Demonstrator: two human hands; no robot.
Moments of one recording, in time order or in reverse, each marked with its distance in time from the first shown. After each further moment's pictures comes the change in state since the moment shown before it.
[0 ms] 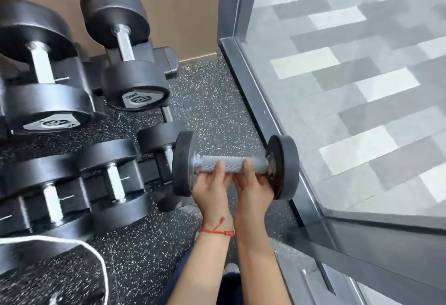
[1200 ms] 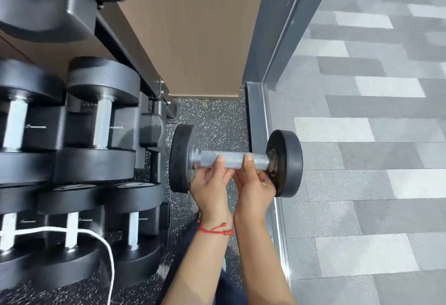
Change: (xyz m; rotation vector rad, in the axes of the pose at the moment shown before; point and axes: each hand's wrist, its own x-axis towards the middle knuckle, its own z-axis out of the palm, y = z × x) left_hand 0.152 0.028 0.313 -0.112 0.229 0.164; right_hand 0.229 -0.168 0.218 -0.202 -0.286 0.052
